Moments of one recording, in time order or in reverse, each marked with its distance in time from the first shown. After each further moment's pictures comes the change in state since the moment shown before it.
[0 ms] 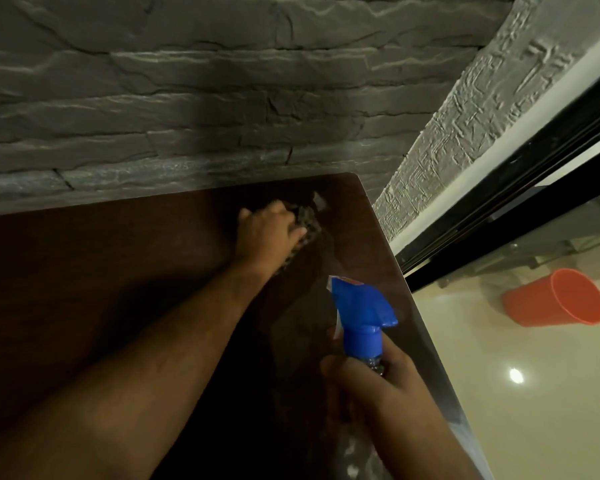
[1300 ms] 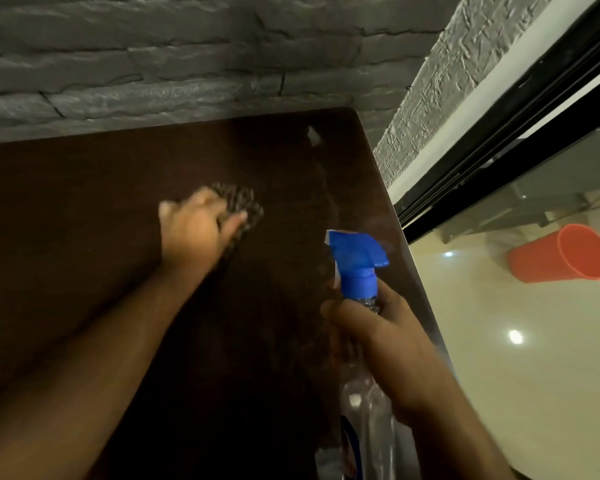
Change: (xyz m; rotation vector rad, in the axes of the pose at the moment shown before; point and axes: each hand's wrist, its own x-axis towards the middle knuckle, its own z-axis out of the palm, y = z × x) left_hand -0.123 -0.061 0.001 0.080 0.212 -0.057; right_hand -0.032 0.022 -0.030 -0.076 -0.016 0.023
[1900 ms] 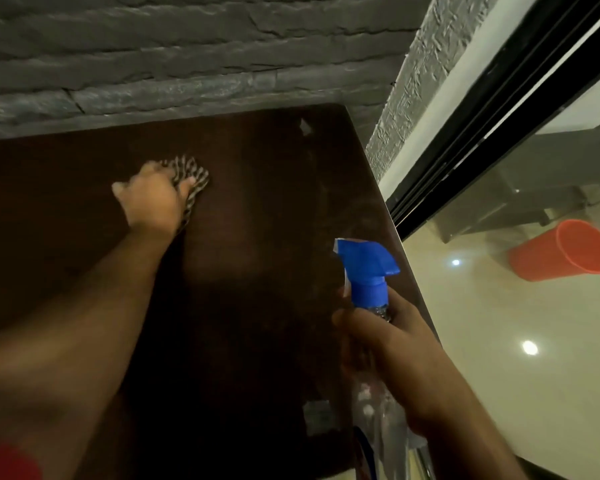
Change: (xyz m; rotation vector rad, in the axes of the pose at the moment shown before) left_hand 0.004 -0.038 -0.014 0.077 0.063 -0.365; right_hand -0.062 0.028 -0.020 -0.044 0.005 -0.041
